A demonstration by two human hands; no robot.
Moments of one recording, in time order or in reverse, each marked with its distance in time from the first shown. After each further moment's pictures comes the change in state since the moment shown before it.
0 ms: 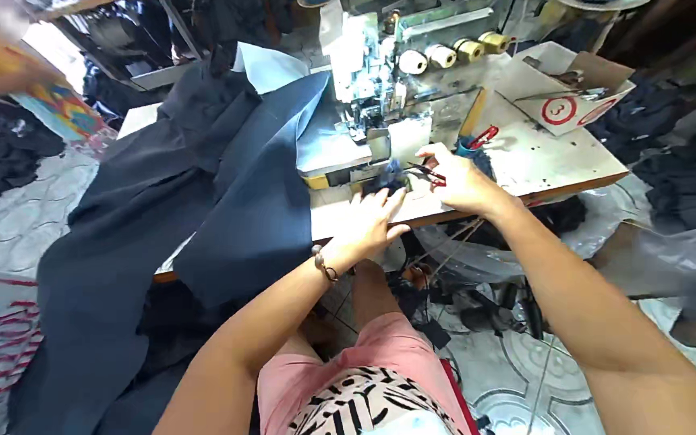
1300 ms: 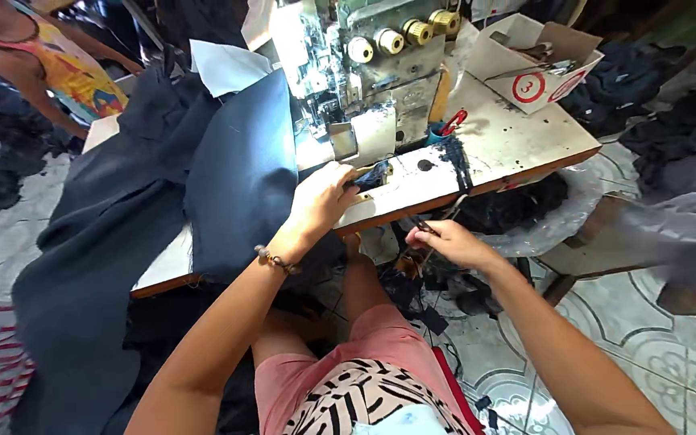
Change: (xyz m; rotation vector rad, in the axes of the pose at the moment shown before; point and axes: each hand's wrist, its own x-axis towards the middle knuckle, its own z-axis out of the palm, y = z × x) left_hand 0.005 -0.009 -0.048 -0.066 0.259 0.015; right_hand -0.106 0.035 0.050 0.474 -0.149 0.179
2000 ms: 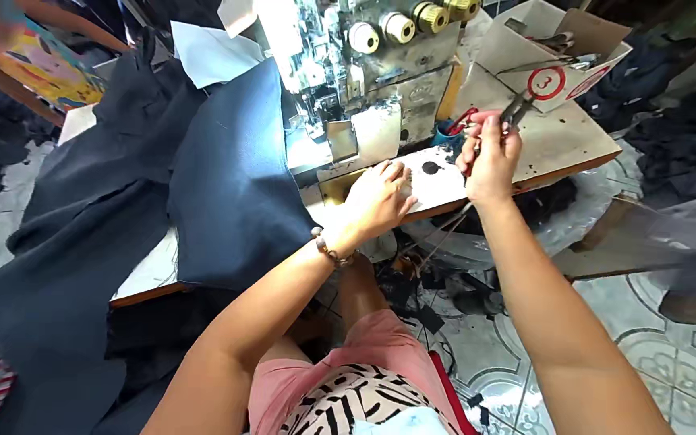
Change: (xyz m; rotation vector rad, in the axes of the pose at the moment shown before) left_hand 0.050 0.016 0.079 0.041 -0.199 0.124; right_hand 0.099 -0.004 -0.063 0.455 0.828 -0.316
